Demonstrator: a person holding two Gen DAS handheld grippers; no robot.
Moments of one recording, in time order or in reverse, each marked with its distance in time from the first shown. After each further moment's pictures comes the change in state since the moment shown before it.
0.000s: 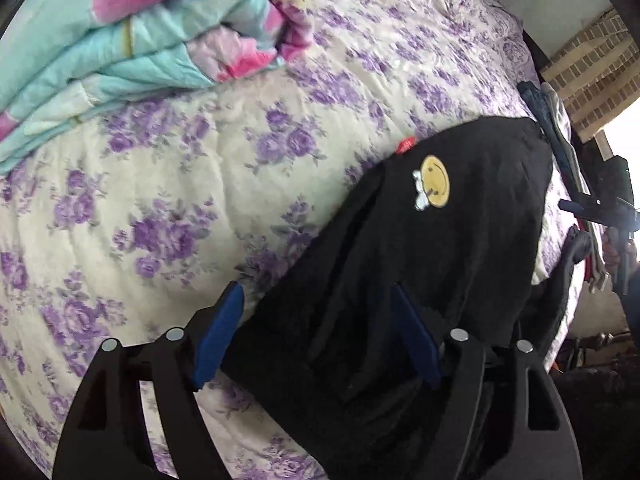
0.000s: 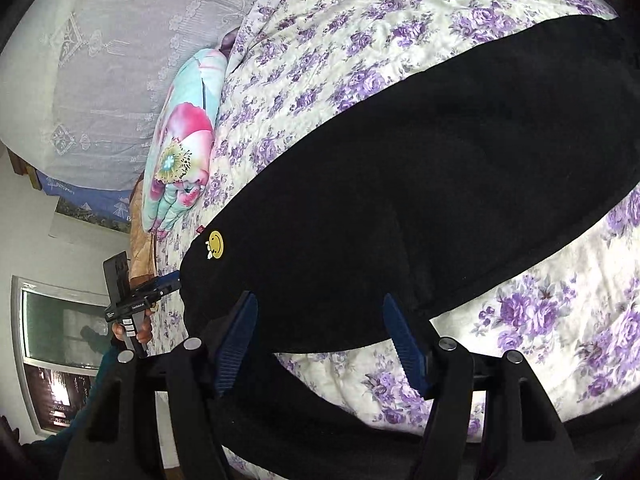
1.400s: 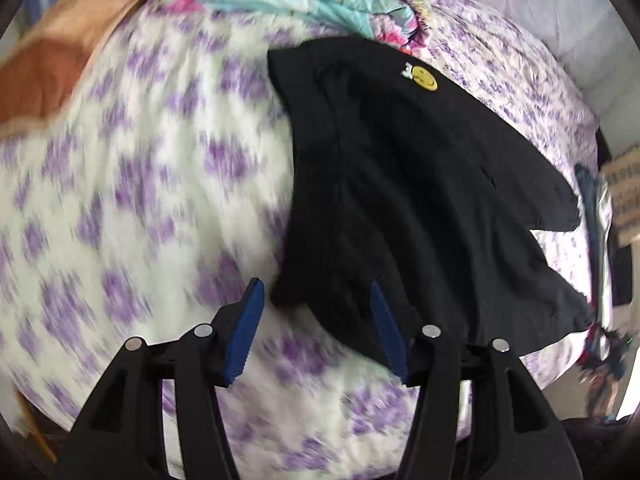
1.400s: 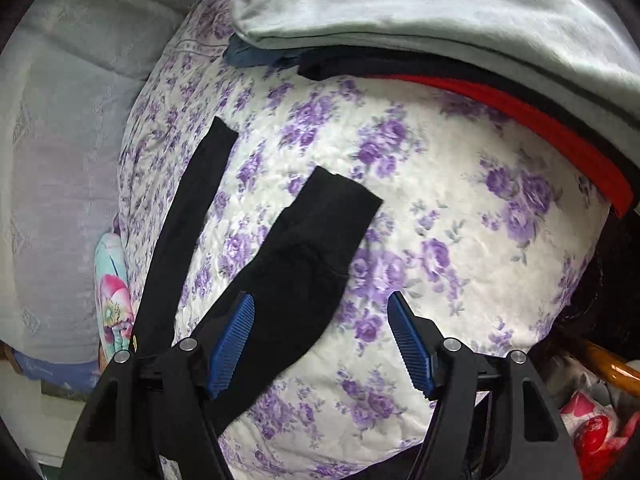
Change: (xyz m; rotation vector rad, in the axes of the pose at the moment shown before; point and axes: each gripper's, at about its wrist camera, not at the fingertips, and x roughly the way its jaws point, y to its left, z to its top) left arm -0.088 -0.031 -0.215 -0.510 -0.168 0.185; right arm -0.209 -0.219 -0.209 0.515 -0.494 -0.183
